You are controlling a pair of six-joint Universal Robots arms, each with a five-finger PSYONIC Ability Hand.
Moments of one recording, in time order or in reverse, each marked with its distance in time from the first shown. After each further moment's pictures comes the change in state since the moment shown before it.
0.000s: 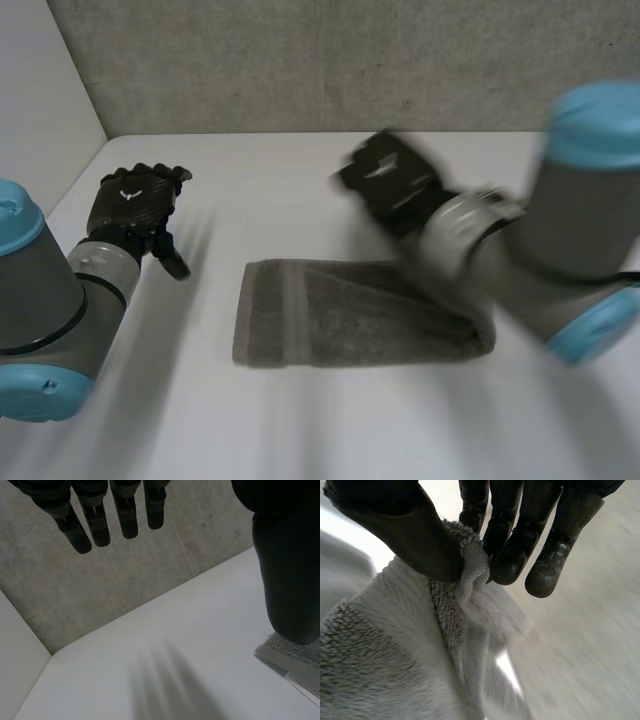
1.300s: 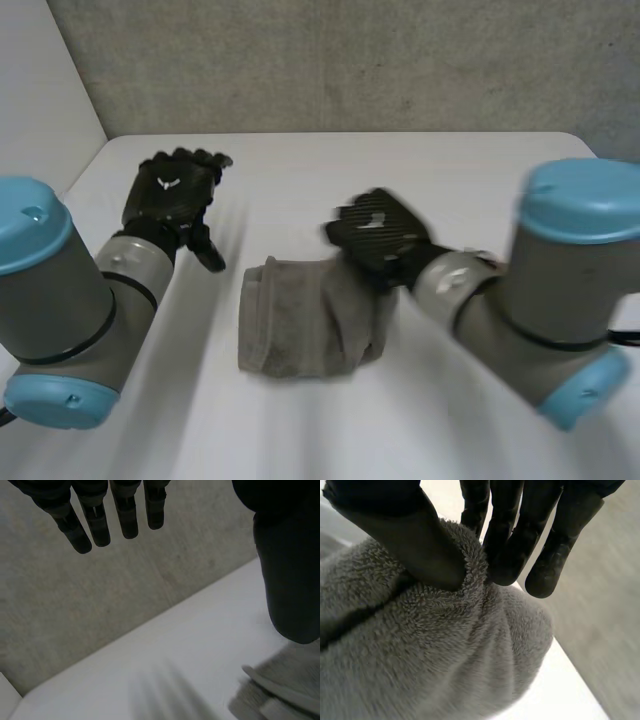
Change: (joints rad) left arm -0.117 0.014 0.055 0.004 -0.007 -0.001; right arm 0.064 -0.004 0.153 -0.066 -0.010 0.156; left_hand 0.000 0.000 0.000 0.000 0.000; right_hand -0.062 -0.024 -0.010 -0.003 -0.025
